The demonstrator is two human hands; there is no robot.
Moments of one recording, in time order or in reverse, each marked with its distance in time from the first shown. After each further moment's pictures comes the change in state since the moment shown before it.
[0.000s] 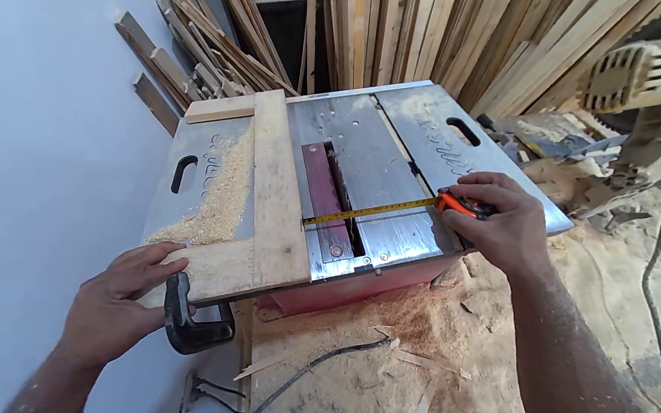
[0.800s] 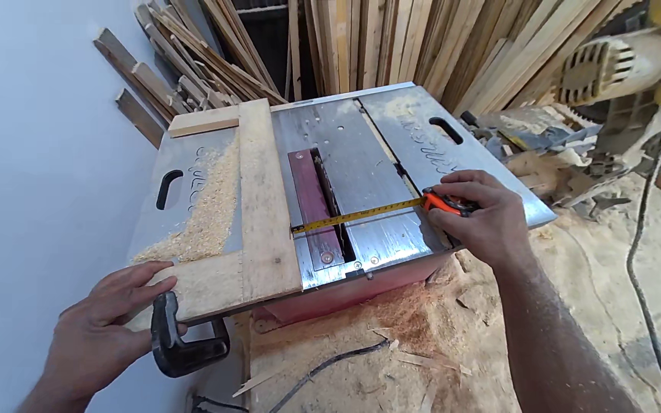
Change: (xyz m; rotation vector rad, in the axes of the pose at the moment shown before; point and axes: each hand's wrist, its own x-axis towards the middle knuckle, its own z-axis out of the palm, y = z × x) left_hand 0.005 0.005 0.000 -0.022 0.007 0.031; right_hand 0.001 -0.001 0.001 0.010 0.001 0.016
